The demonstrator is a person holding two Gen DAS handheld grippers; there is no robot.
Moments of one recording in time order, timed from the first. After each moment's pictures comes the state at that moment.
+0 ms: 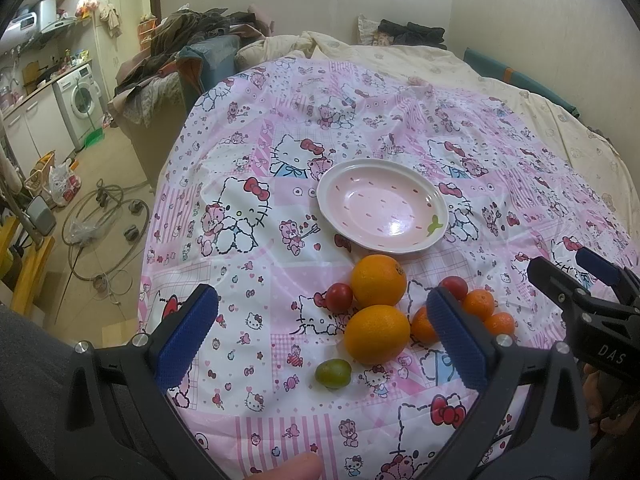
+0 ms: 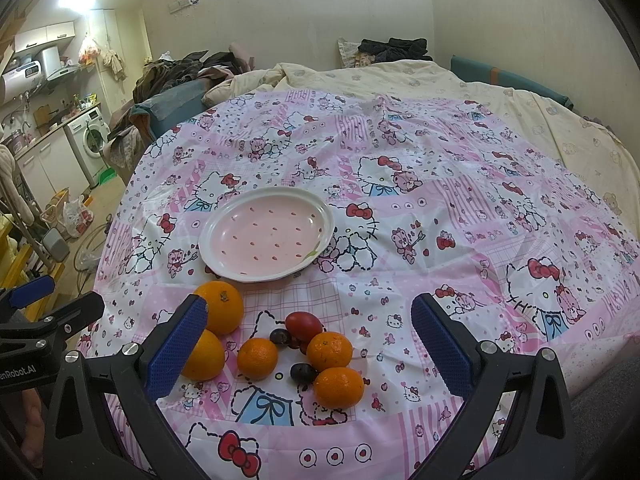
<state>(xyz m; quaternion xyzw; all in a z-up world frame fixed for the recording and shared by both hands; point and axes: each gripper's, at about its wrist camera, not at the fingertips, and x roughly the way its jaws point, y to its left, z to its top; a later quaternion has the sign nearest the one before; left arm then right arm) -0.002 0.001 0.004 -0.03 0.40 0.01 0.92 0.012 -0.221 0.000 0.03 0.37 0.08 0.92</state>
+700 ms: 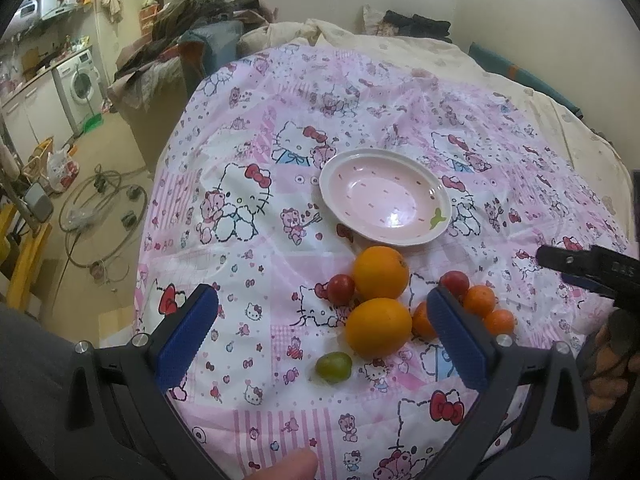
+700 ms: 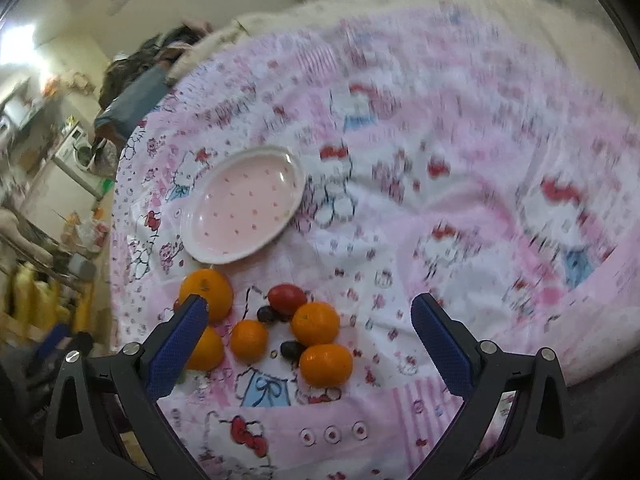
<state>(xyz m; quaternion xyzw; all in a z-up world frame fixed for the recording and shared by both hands) 0.000 0.009 -0.006 -0.04 0.42 0.01 0.90 0.061 -0.282 -0.030 0.17 0.52 0.09 0.84</state>
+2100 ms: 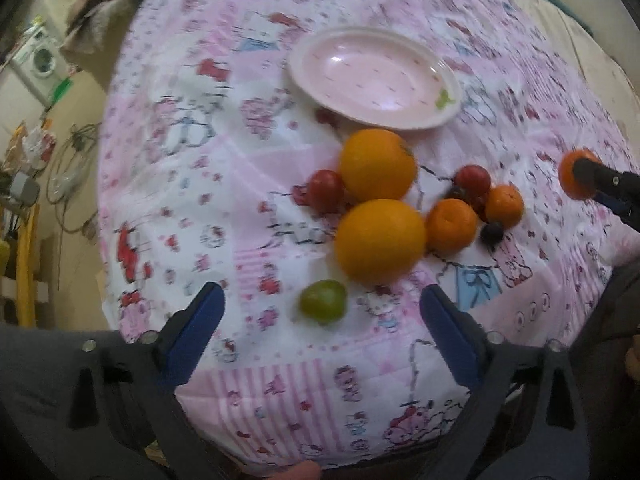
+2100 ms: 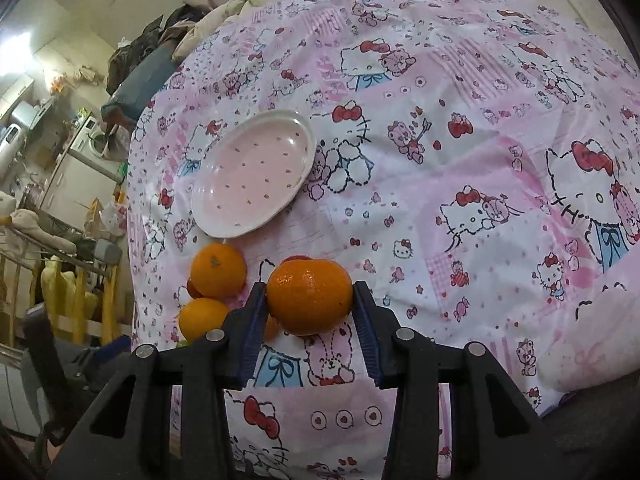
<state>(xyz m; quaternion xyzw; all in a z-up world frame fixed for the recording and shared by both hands) 0.033 -0.020 -0.069 0.00 0.60 -0.03 0.80 0.069 -0.284 -0.038 0.19 0.54 0.13 0.81</state>
